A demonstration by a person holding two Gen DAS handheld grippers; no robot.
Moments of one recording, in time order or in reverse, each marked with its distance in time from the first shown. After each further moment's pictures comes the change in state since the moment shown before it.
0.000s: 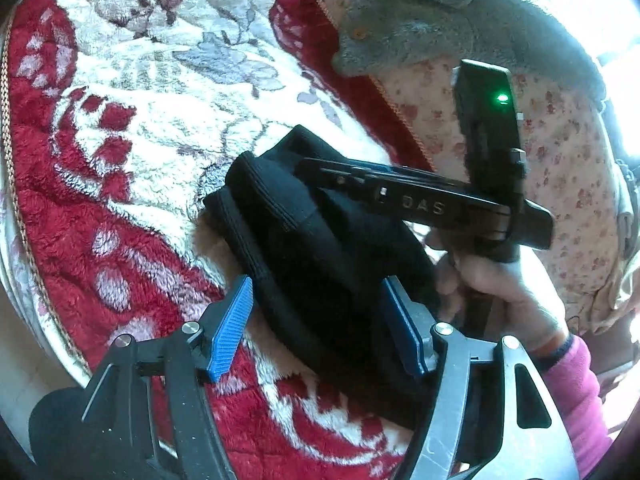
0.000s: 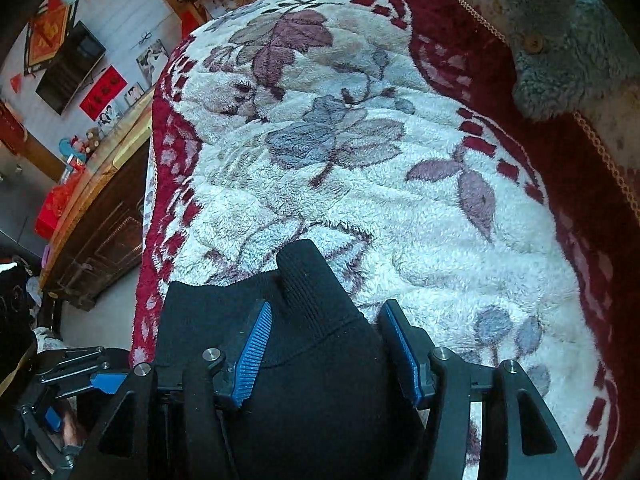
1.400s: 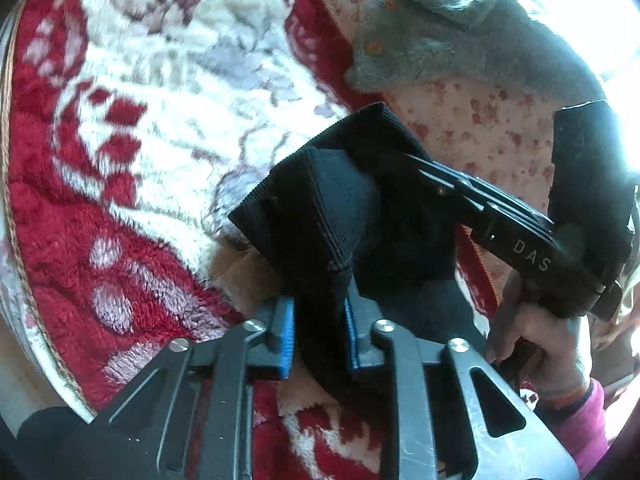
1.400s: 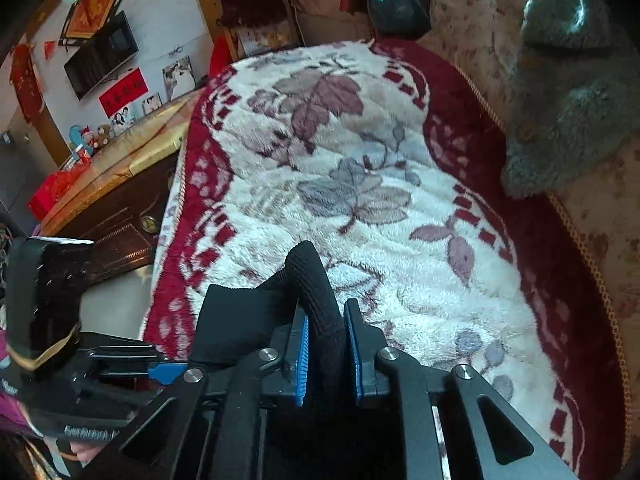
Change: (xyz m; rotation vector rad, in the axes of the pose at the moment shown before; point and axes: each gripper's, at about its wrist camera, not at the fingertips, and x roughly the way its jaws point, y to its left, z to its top) left arm 0.004 0.018 -0.002 -0.006 -0.098 -0.021; right arm -0.054 0.041 -0.018 -0.151 -0.202 -0.088
